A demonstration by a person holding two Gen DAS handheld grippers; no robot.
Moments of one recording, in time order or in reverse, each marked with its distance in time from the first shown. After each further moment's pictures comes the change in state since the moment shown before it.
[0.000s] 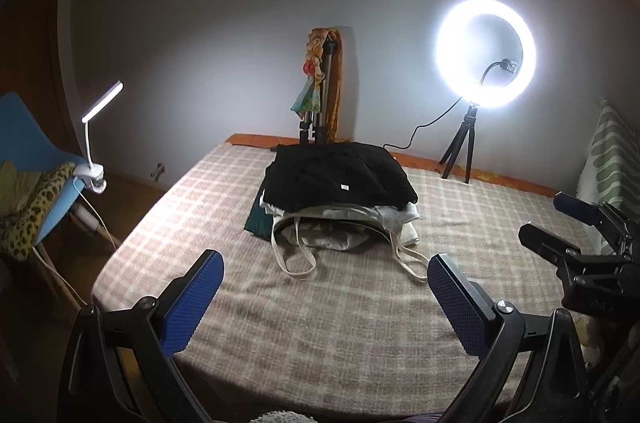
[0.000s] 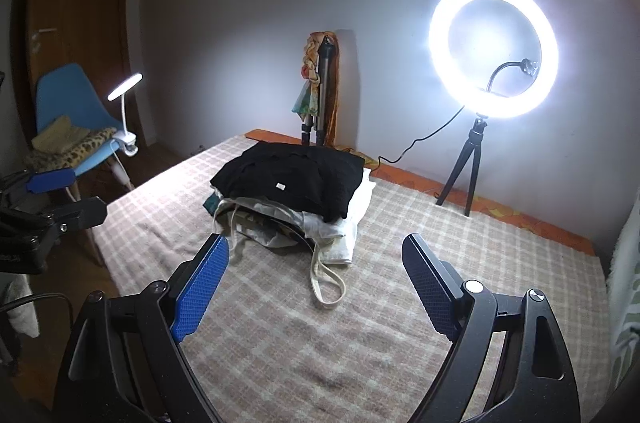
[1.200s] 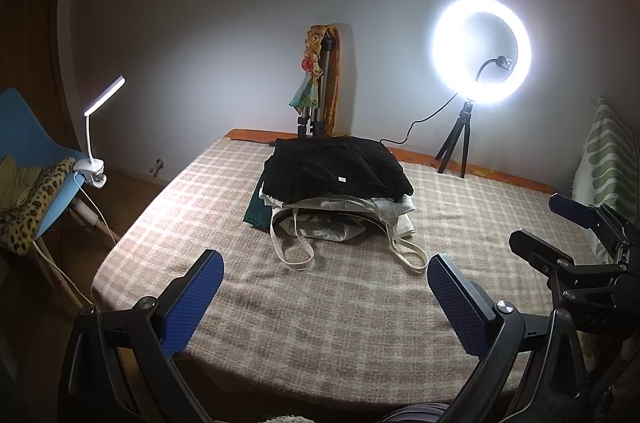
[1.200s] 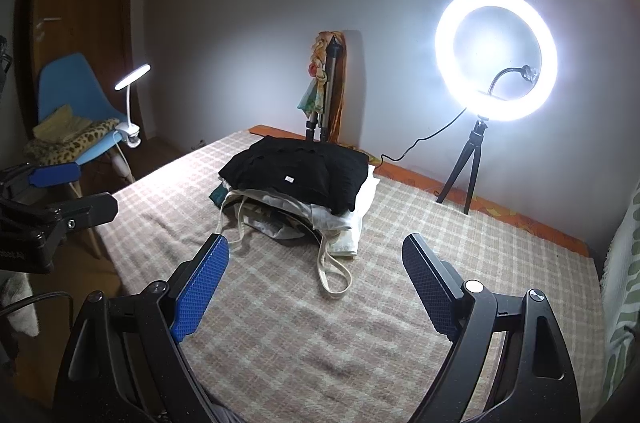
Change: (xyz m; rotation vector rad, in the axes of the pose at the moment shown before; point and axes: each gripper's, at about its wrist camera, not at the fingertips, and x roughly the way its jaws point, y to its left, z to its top) left arm -0.007 0.000 -0.004 0.005 0.009 -0.010; right arm -0.011 0.017 -0.005 -0.027 0.000 -0.012
